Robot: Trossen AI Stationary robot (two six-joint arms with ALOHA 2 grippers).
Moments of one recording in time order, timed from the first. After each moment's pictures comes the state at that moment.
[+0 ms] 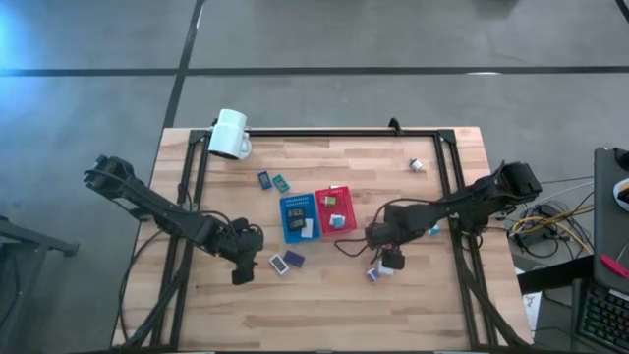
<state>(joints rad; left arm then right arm) -0.46 1.32 0.66 -0.55 -0.15 -0.66 0.24 1.57 0.84 -0.75 0.08 0.39</state>
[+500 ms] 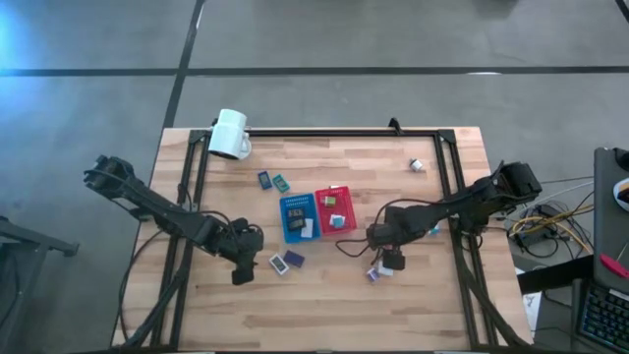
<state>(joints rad) -0.46 1.32 0.66 -0.55 -0.14 -0.66 0.24 1.57 0.79 -0.69 0.07 0.39</state>
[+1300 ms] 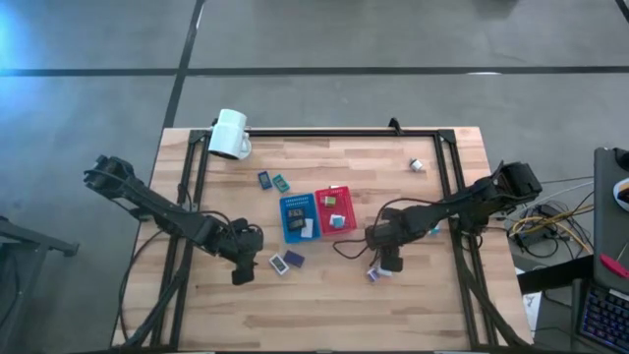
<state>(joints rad) -0.46 1.32 0.66 -0.55 -0.14 -0.67 0.24 1.57 0.79 -0.61 0.06 0.36</state>
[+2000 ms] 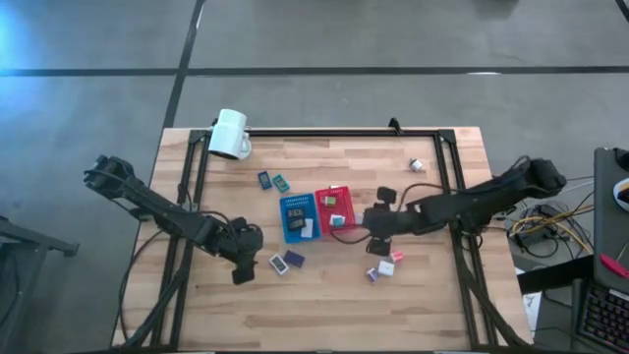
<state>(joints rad) -0.46 1.32 0.66 -0.56 -0.17 -0.69 0.24 1.33 0.80 -0.40 0.43 0.24</state>
